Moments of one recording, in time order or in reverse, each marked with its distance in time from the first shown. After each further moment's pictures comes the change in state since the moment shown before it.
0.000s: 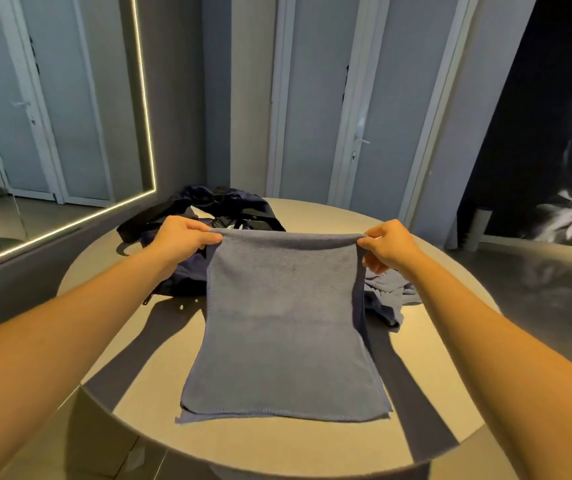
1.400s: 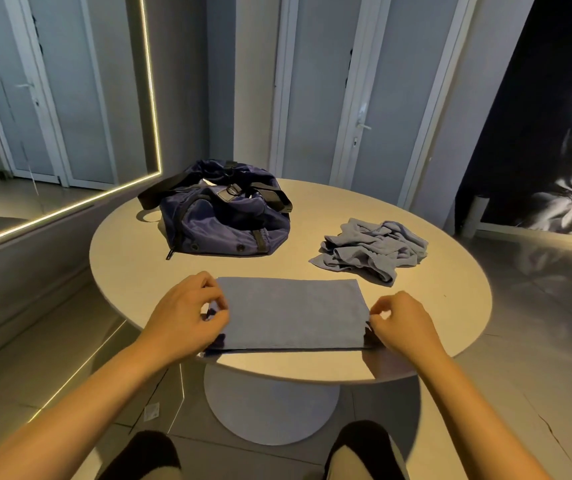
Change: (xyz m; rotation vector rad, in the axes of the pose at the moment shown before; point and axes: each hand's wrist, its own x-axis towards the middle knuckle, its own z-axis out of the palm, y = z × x) left_hand -0.178 -0.119 -0.017 0.475 -0.126 0.587; right_hand -0.189 0.084 0.069 -0.338 0.067 0.024
